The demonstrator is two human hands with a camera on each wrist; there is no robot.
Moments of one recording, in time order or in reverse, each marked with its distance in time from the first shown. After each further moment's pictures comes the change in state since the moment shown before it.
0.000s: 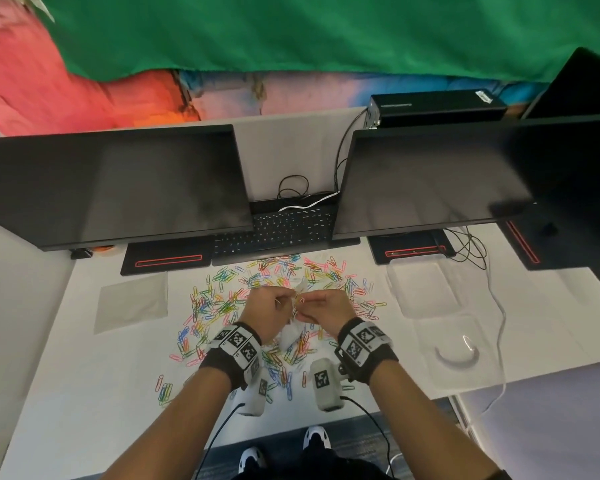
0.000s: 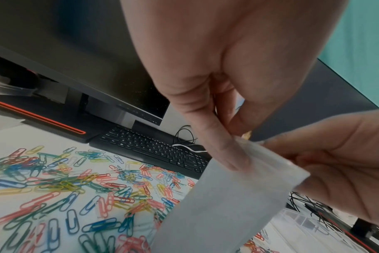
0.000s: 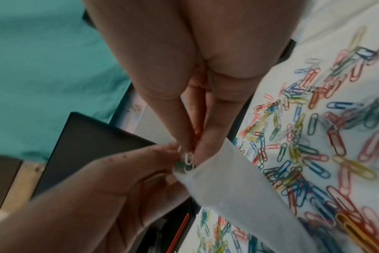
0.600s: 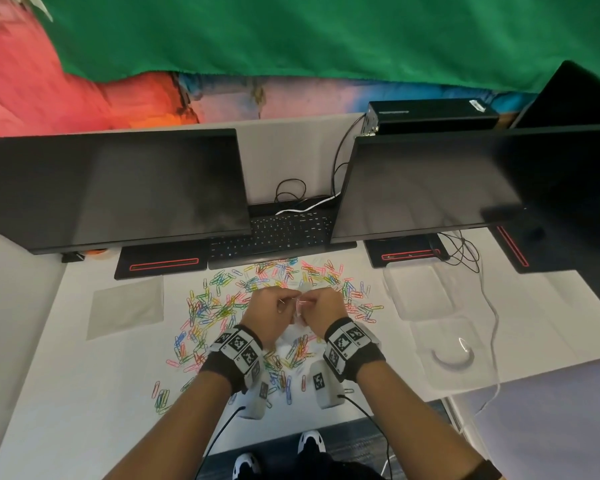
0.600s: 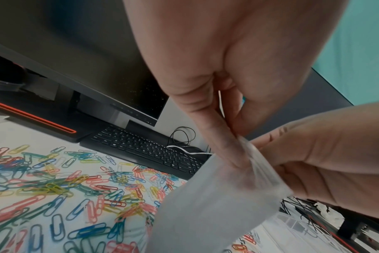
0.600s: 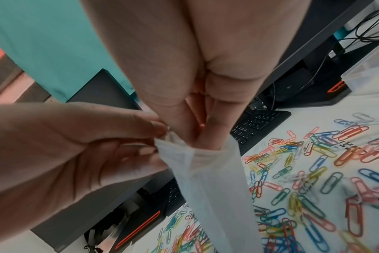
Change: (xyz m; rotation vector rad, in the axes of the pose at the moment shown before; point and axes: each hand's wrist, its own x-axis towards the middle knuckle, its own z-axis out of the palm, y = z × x) left_hand 0.005 -0.005 0.001 -0.017 -0.006 0.086; right_hand 0.003 -0.009 0.015 -0.710 0.161 -0.253
